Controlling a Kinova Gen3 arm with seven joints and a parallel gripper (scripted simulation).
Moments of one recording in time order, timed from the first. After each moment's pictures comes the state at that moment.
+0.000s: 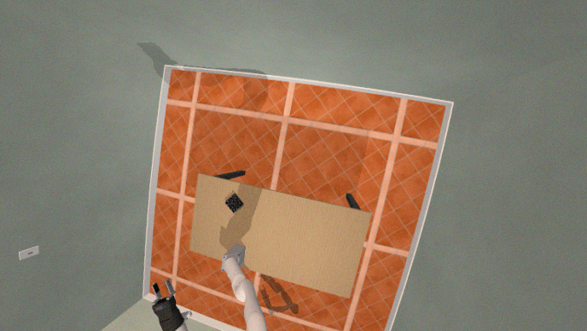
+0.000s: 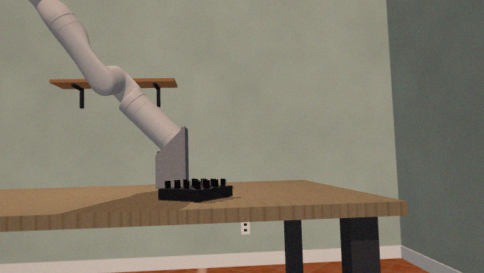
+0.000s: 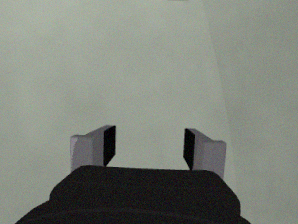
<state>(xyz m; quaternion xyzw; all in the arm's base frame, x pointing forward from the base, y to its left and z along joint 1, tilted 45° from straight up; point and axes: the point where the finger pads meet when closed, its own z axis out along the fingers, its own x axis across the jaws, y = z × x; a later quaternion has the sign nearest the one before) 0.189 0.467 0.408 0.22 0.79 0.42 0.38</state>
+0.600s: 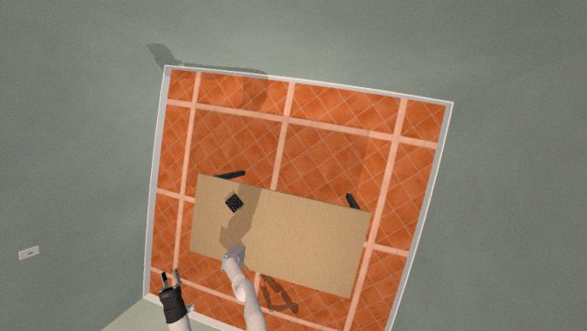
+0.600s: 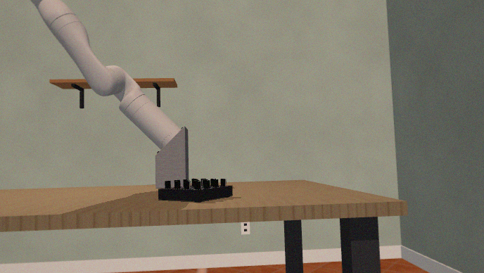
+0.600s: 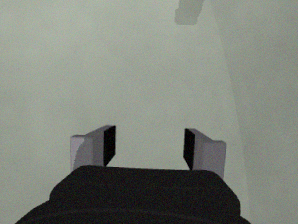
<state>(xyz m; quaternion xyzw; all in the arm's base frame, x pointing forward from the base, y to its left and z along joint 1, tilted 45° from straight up) 0.224 0.444 0.388 0.24 0.81 0.37 0.40</state>
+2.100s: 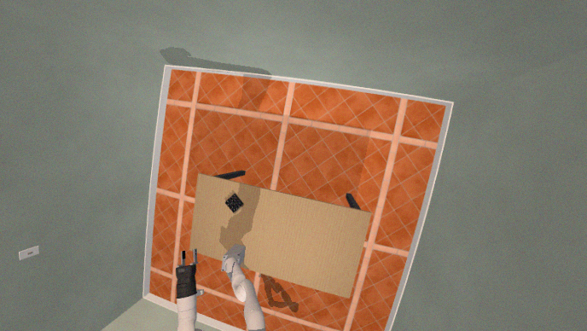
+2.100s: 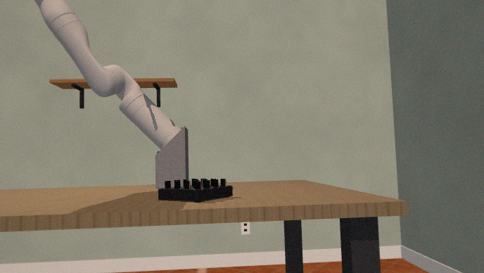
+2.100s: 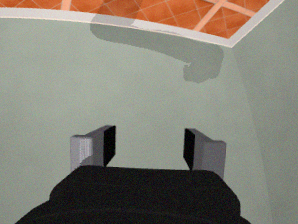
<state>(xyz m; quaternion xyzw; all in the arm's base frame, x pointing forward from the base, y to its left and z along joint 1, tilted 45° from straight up) 0.293 0.379 0.343 0.31 0.83 0.24 0.41</state>
